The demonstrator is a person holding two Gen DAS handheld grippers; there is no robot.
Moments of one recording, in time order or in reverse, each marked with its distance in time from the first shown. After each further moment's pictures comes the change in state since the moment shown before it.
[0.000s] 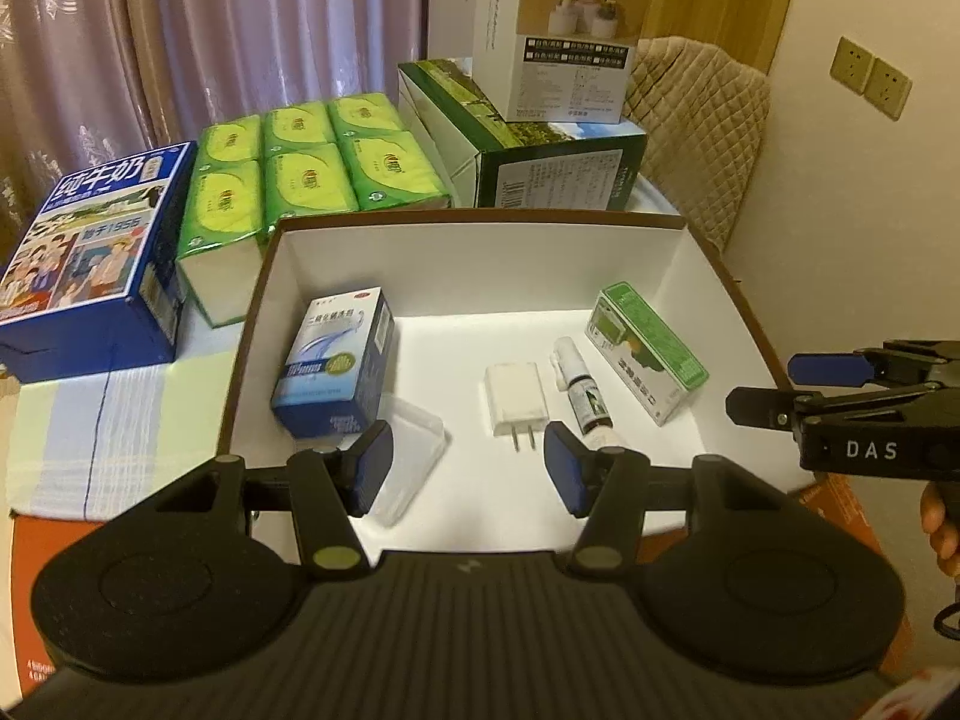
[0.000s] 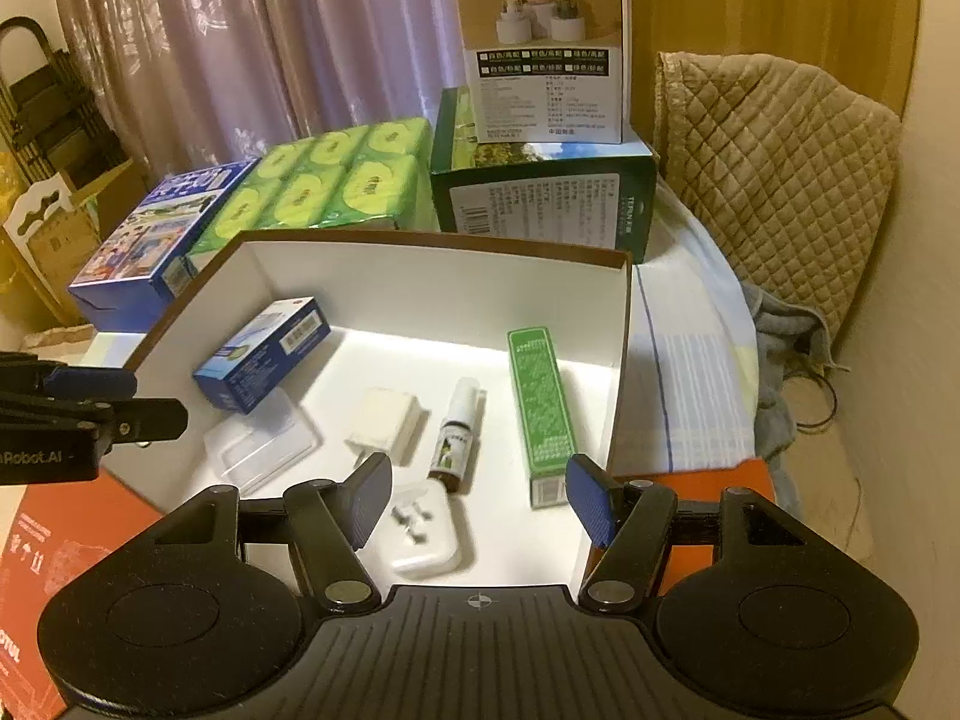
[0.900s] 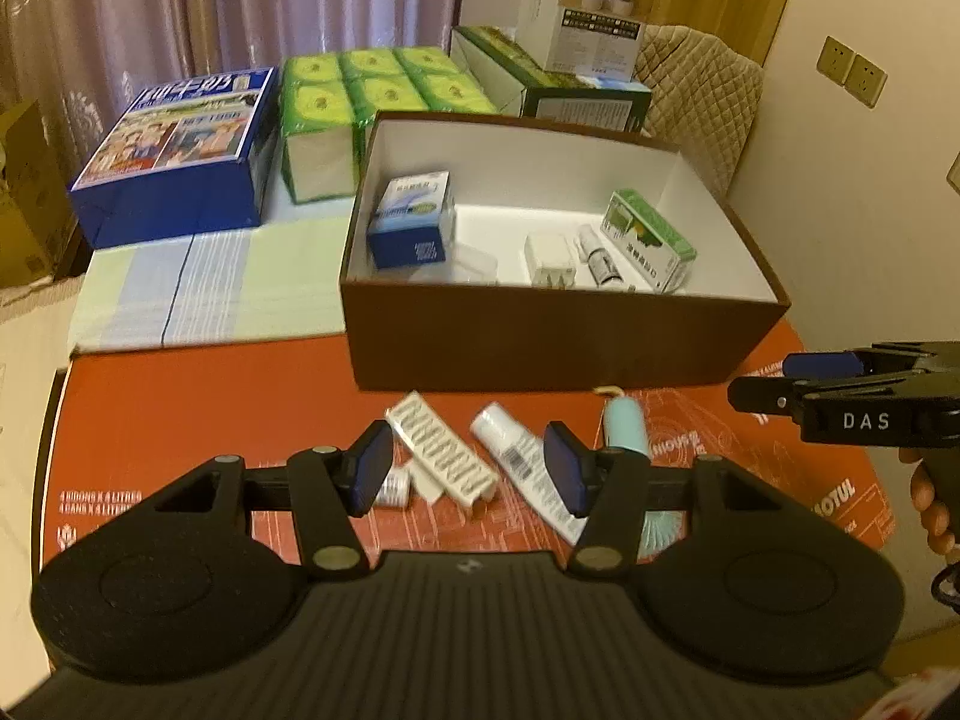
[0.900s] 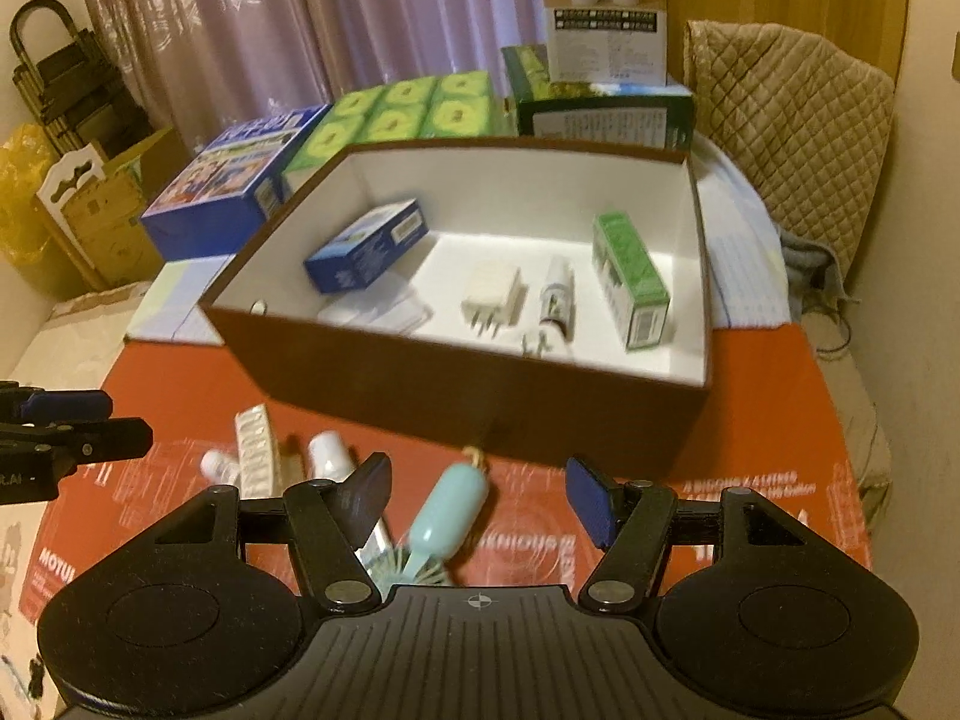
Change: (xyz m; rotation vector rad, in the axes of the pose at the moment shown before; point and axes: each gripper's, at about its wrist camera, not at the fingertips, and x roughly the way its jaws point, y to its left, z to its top) left arm -0.096 0.044 -0.119 -0.063 0.030 -0.013; right arm -0.057 0.080 -0.094 0.010 0.048 0.028
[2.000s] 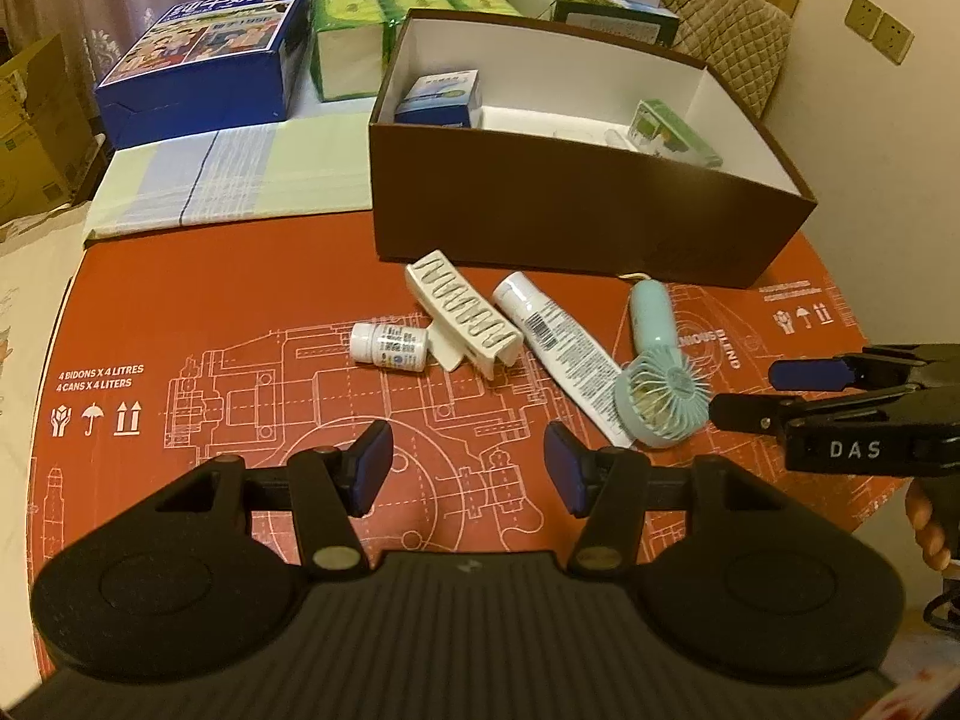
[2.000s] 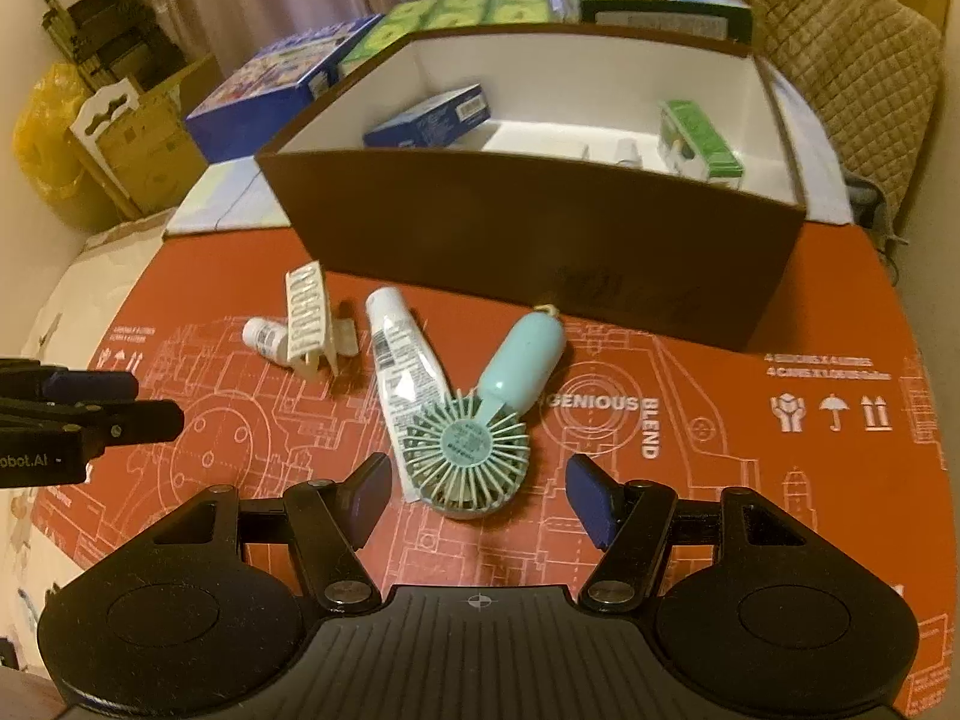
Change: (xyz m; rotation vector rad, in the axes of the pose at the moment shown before) left arm 0.008 0.002 -0.059 -0.043 0.108 0.045; right arm 0.022 0.026 -0.062 -0.037 0.118 0.075
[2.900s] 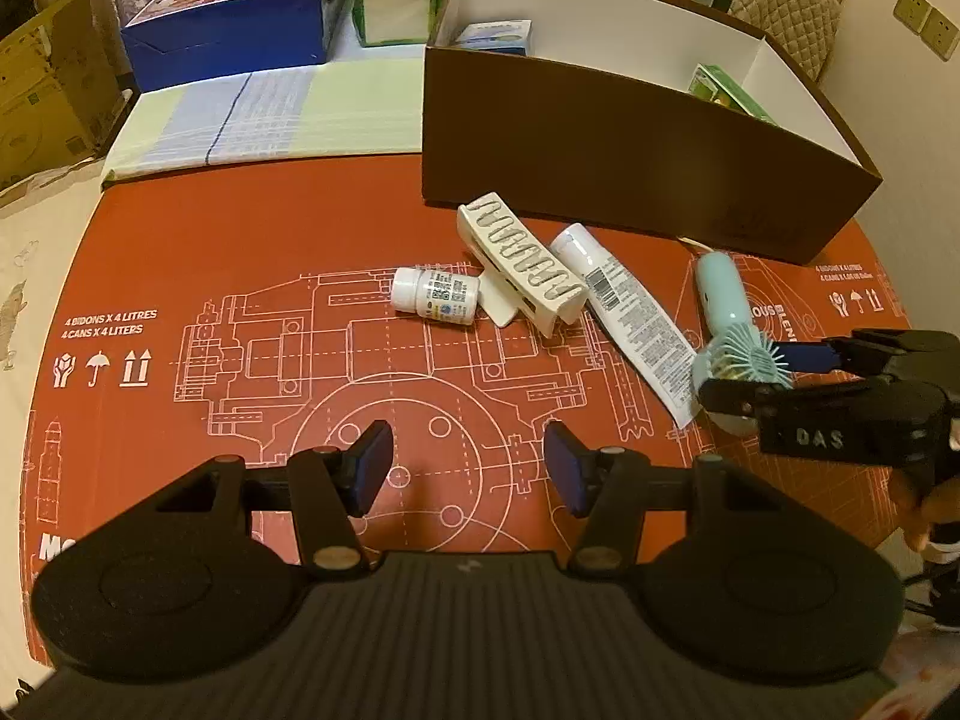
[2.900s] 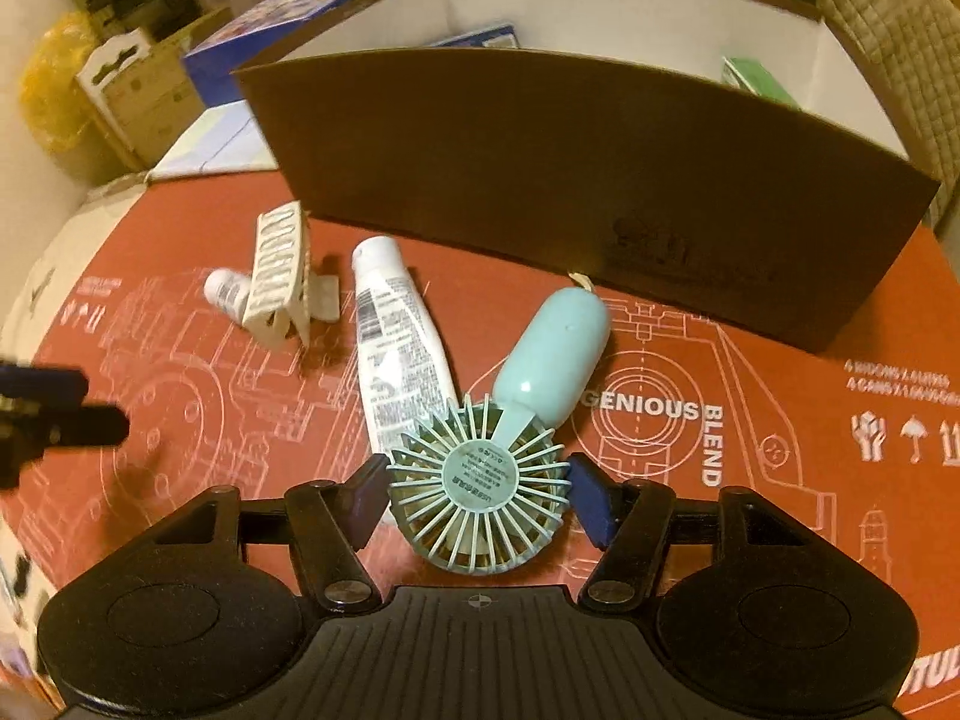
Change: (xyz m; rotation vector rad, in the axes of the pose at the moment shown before) left arm 0.030 0.018 -0.012 -0.047 0.063 0.045; right arm 0.061 -0.003 -0.006 -0.086 0.038 0.002
